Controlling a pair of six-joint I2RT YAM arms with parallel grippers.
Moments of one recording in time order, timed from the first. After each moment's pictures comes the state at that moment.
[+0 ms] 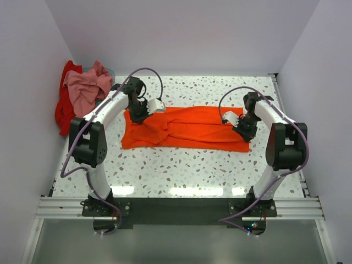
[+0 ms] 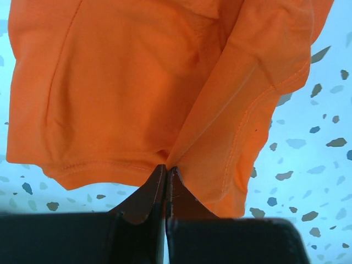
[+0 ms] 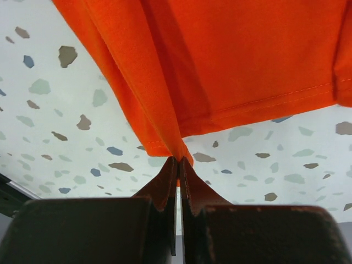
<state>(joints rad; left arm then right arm) -0.29 1.87 1.55 -0.99 0.26 0.99 0.01 1.78 1.29 -1.09 -0.10 -1.13</state>
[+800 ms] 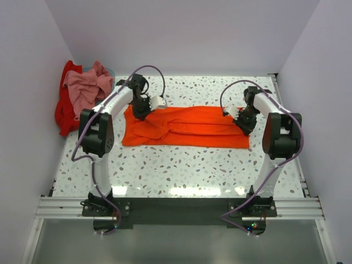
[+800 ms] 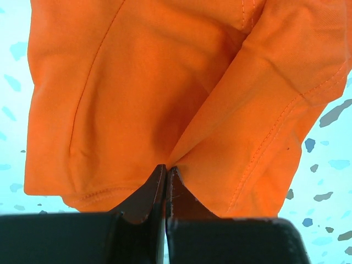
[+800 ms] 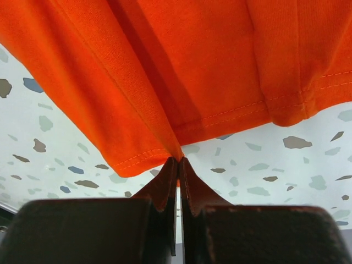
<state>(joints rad) -0.26 2.07 1.72 -1.01 0.27 1.03 -0.02 1.98 1.48 -1.09 -0.09 -1.10</state>
